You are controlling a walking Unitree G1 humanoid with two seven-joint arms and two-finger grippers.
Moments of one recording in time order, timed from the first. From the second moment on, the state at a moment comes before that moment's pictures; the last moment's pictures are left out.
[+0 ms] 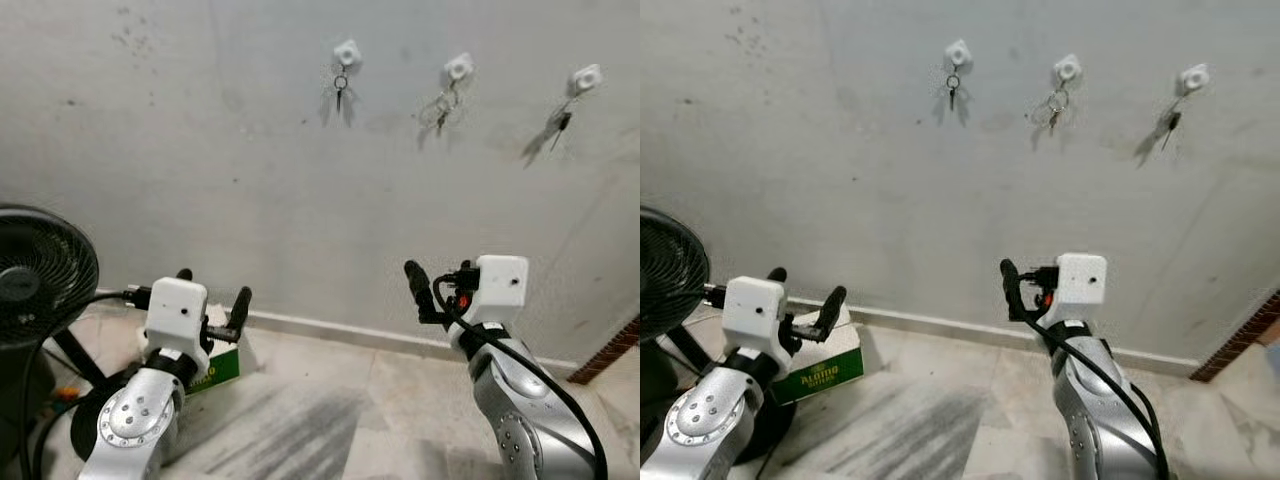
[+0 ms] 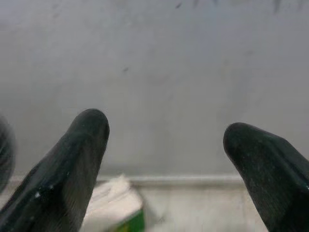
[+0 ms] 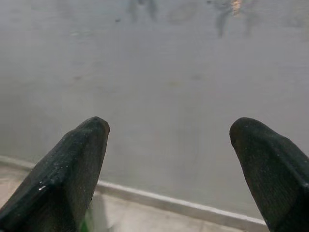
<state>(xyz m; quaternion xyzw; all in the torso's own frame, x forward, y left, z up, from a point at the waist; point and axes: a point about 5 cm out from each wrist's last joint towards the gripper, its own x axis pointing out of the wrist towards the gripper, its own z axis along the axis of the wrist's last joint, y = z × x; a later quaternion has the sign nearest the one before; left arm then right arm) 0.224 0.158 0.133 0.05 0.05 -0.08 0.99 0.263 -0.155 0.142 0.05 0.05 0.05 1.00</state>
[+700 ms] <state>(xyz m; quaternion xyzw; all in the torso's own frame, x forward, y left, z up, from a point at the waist) 0.225 0.154 0.133 0.05 0.05 -0.09 0.99 0.264 -0.157 0.140 0.05 0.05 0.04 1.00</state>
